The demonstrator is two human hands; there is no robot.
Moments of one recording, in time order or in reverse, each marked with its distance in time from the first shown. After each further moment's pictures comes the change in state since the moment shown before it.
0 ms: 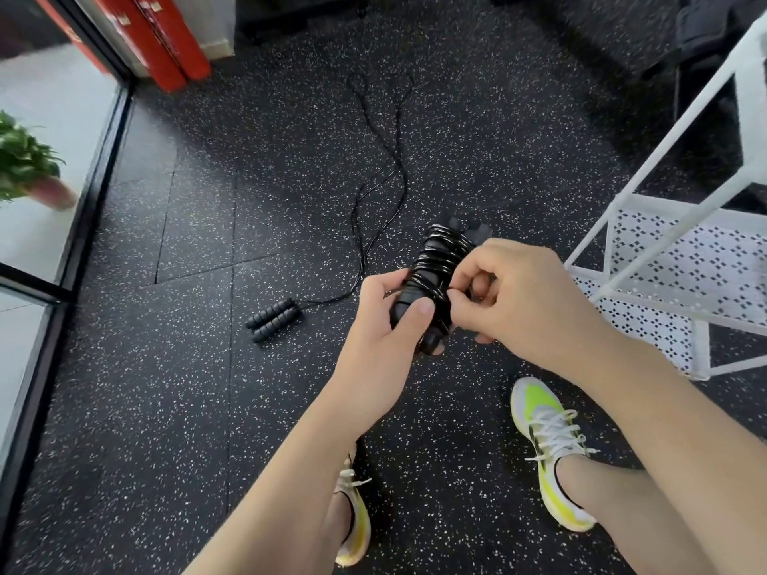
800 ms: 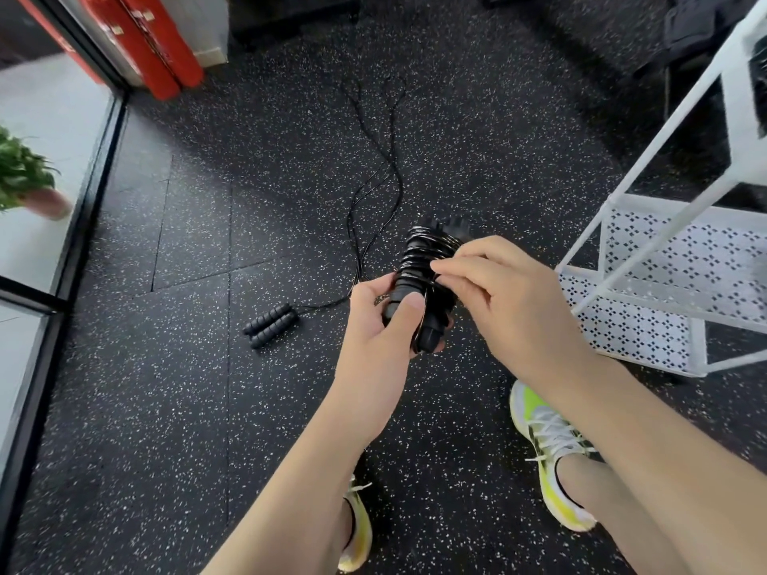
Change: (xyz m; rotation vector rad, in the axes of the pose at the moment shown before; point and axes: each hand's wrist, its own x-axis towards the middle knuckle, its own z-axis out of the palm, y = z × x) left_hand 0.004 0.000 0.011 -0.230 0.117 -0.050; right_hand 0.000 0.022 0.023 -0.136 0.300 -0.304
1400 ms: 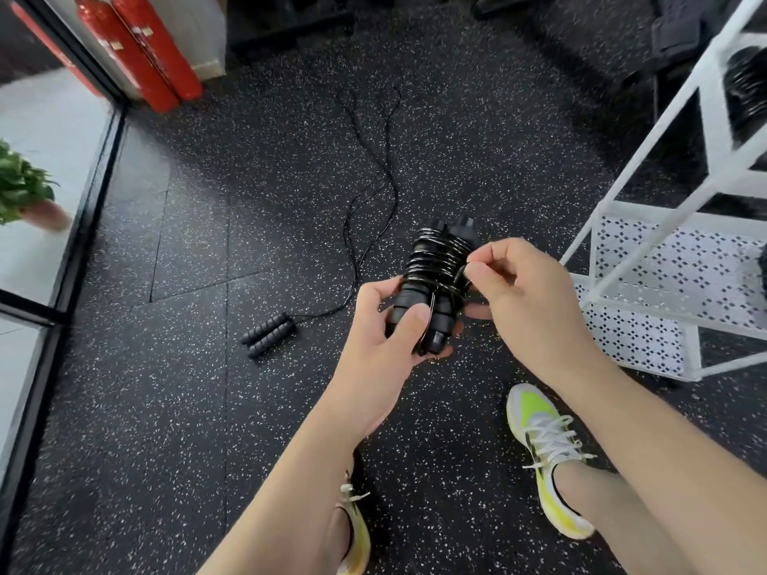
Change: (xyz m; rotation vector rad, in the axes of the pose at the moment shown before) left_hand 0.006 0.004 0.006 -0.030 -0.177 -0.009; right_hand 0.009 0.001 -0.016 0.499 0.054 0.625
